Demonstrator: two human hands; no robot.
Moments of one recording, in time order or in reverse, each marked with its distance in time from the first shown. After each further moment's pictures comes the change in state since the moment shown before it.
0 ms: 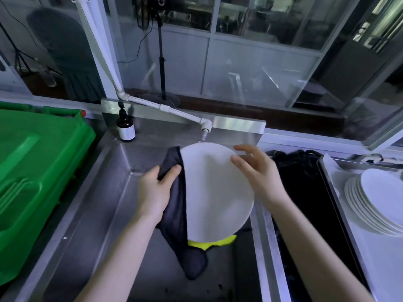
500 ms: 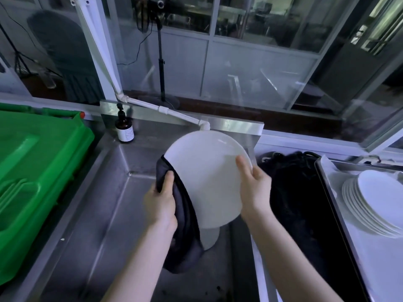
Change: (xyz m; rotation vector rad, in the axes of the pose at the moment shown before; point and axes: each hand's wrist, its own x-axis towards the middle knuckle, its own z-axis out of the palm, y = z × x) left_hand -0.019 -0.016 0.023 -0.249 0.188 -0.337; right_hand -0.015 0.010 0.027 0.292 0.302 0.252
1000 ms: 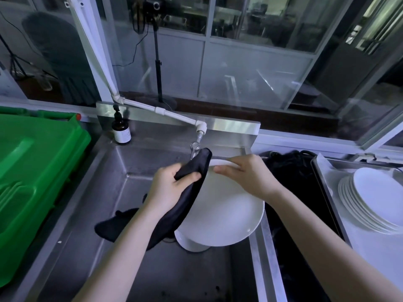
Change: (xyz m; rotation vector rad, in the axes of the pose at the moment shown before) left_hand 0.007 0.033 0.007 0.461 -0.511 0.601; right_hand 0.028 -0.033 -0.020 -0.717 -0.512 -0.449
